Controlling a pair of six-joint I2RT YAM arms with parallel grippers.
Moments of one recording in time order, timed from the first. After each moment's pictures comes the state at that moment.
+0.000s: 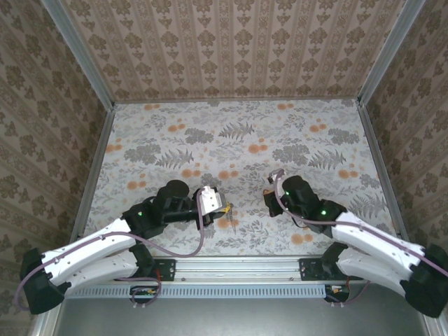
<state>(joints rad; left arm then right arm) -1.02 0.82 0.61 -0.22 0.30 0.27 0.72 0.88 0.50 -0.25 0.01 0.27</state>
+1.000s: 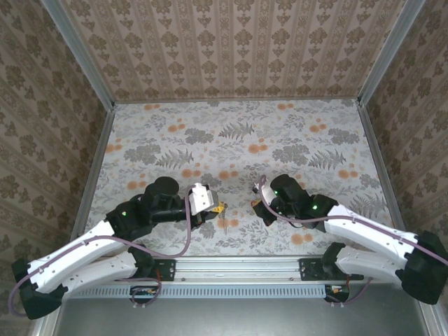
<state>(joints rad) -1.01 0.74 0.75 -0.45 0.33 0.23 0.79 1.06 0.62 -0.40 -0.12 0.16</state>
